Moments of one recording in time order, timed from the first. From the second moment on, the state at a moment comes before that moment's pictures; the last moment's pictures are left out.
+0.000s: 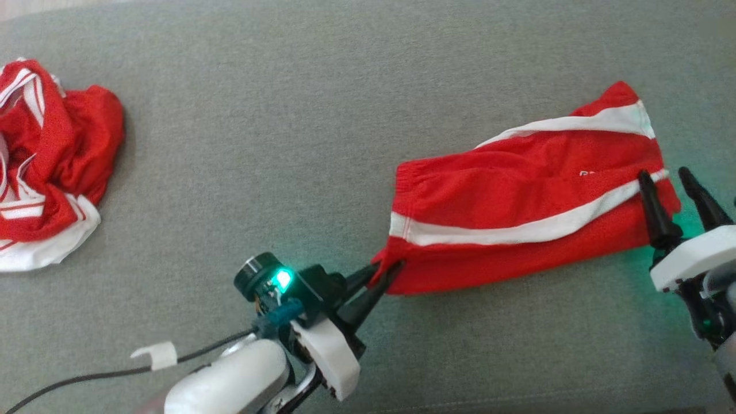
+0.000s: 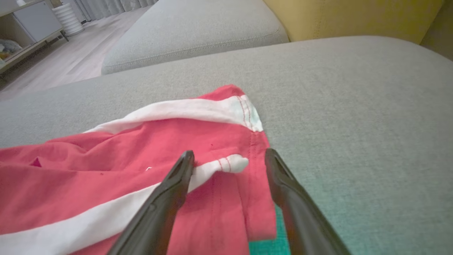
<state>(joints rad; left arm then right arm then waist) -0.54 0.40 -1.14 0.10 -0.62 0.06 -0.02 -0.39 -0.52 0.39 0.61 0.72 0.13 -0.19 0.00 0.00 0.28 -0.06</state>
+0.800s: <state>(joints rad) -0.81 0.37 -0.99 0.11 -0.65 0.00 -0.10 -0.77 -0.56 0.44 0.56 0.65 0.13 -0.25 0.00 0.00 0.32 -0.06</state>
